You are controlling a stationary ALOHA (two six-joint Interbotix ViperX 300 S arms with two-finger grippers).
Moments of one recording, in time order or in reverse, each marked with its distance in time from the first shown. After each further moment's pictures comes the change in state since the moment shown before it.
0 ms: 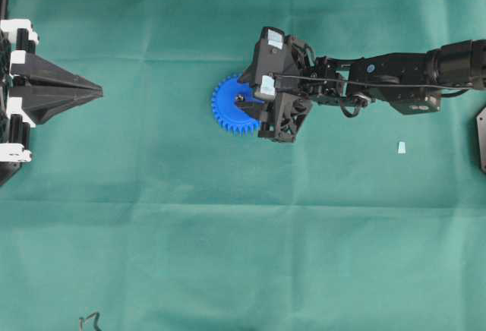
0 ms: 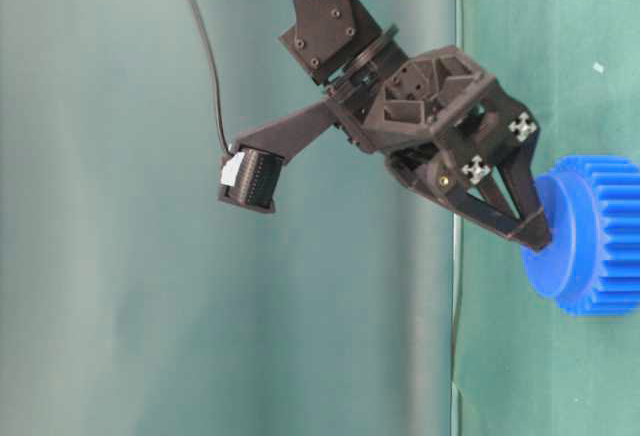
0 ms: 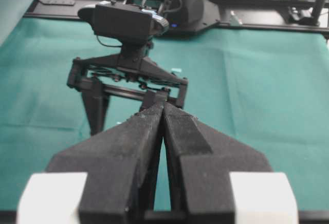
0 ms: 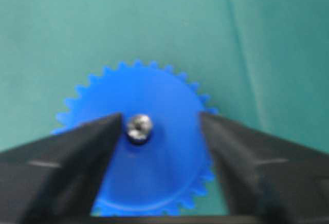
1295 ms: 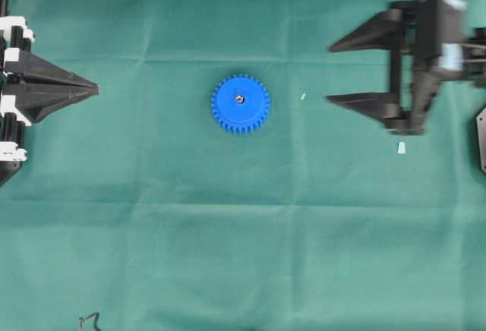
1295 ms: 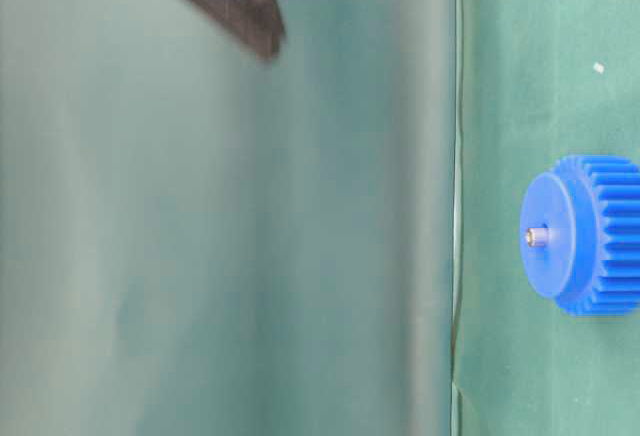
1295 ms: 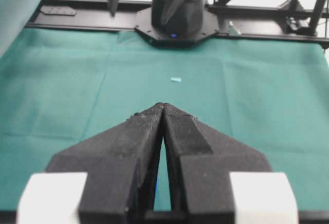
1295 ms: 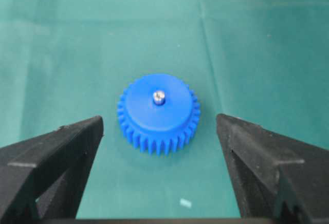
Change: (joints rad) left arm 0.000 -0.020 -0.006 0.000 0.003 0.000; right arm 0.005 -0.801 0.336 -0.014 0.206 -0.005
